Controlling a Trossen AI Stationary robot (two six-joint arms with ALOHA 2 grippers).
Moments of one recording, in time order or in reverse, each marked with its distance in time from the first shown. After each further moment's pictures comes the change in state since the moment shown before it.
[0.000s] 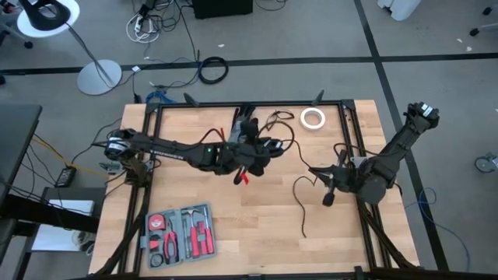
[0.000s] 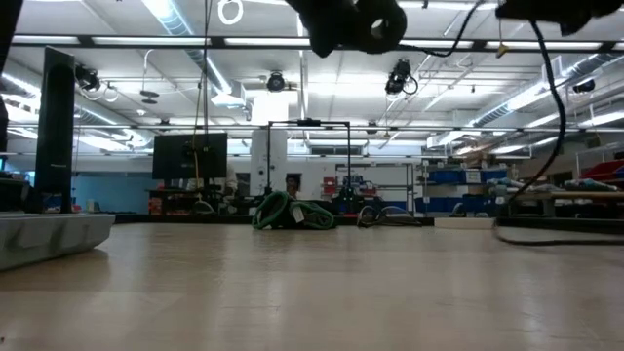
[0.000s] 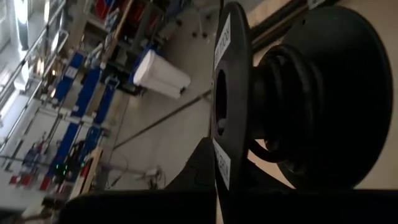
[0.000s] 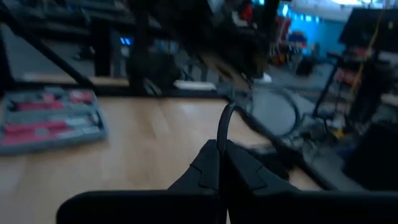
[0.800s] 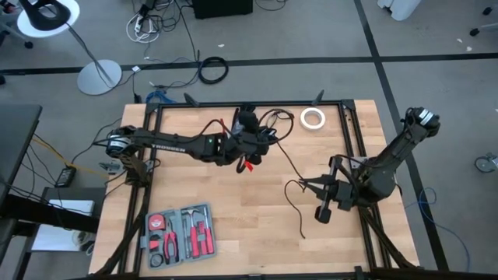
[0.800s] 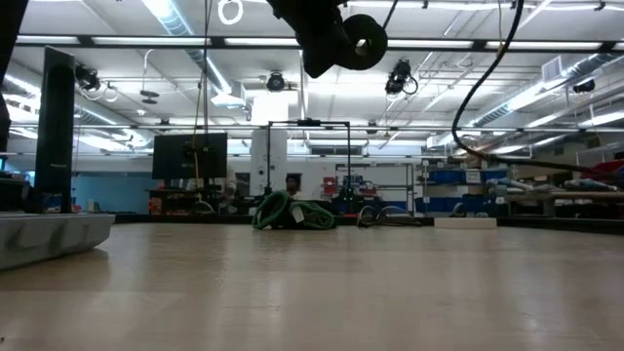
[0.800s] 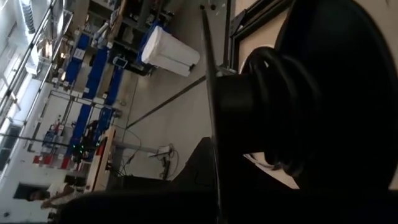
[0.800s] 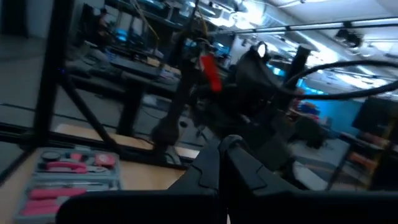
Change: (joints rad) left arm 0.087 0.004 0.002 -0.049 -0.026 0.052; right arm -0.013 0.285 0.226 0.637 -0.193 -0.678
